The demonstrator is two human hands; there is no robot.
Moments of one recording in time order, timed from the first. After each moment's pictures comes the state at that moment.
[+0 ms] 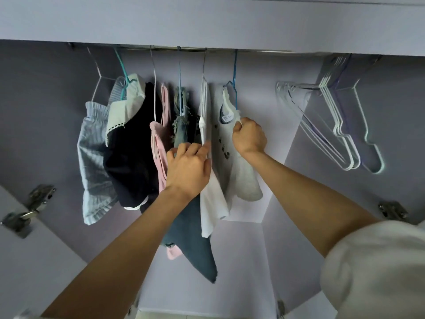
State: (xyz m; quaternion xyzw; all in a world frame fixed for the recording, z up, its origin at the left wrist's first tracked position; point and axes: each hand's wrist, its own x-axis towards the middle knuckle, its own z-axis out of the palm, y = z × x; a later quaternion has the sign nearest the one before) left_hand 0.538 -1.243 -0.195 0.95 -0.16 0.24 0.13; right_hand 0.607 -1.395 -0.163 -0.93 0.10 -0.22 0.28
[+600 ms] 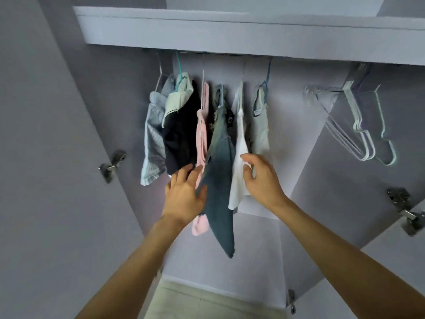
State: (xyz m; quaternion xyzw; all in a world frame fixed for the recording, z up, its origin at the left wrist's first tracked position) left_hand 0.397 -1.169 -0.221 0.96 -0.03 0.12 0.25; right_hand 0.431 -1.359 -0.201 -0.90 -0.11 -0.18 0.39
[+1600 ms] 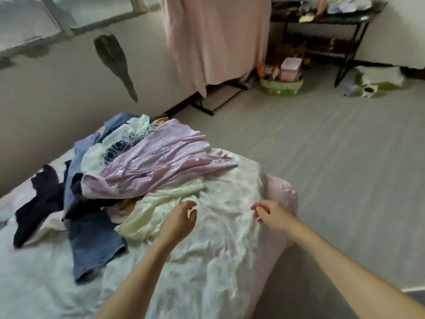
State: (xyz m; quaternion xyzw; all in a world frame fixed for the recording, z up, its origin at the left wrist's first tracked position) left_hand -0.415 -1.202 -0.347 0.43 0.86 0.20 0.20; right_hand -0.197 -1.065 -0.338 -0.44 -0.75 0.50 0.04
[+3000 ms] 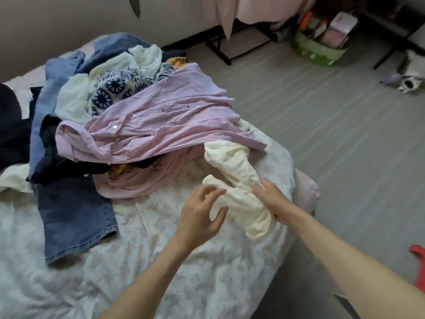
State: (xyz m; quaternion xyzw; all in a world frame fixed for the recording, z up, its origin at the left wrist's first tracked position) left_hand -0.534 -1.180 -0.447 0.52 0.75 0.40 0.08; right_hand -0.422 -1.017 -0.408 -0.47 -0.61 0.63 -0.01
